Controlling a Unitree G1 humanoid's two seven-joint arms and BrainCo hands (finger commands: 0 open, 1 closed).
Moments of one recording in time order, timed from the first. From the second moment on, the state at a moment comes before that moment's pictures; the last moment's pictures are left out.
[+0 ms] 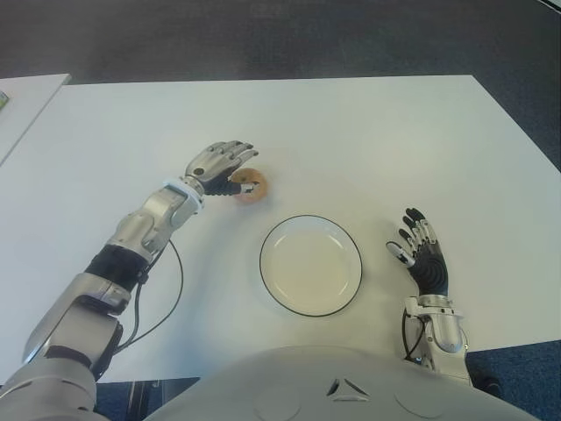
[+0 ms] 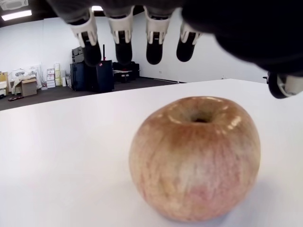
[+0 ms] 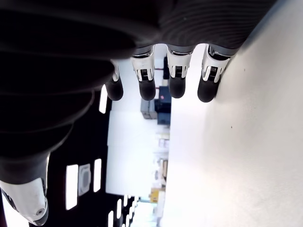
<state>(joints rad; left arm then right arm) -0.36 0.62 -0.42 0.36 0.88 -0.26 0.06 0.41 -0.10 -0.10 0.14 0.07 -0.48 0.08</state>
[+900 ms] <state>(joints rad) -0.38 0.58 -0.46 0.46 0.89 -0.28 0.11 0.42 -0.09 -0.09 0.14 0.06 -0.49 0.07</state>
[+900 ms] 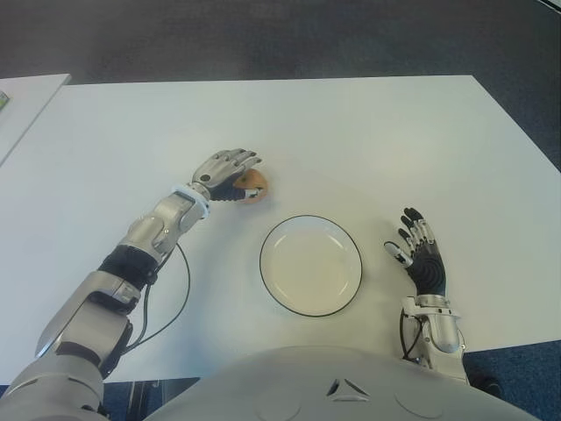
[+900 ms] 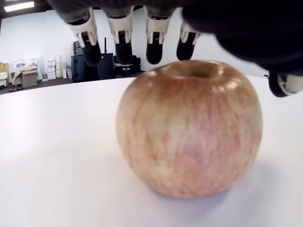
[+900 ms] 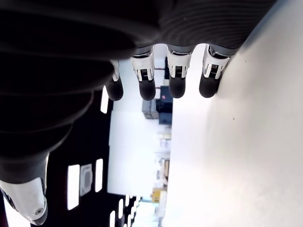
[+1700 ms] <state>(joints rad) -0.47 0.52 -0.53 0.69 0.91 -0.29 0.23 0.43 -0.08 -0.09 0.12 0.06 -0.50 0.06</state>
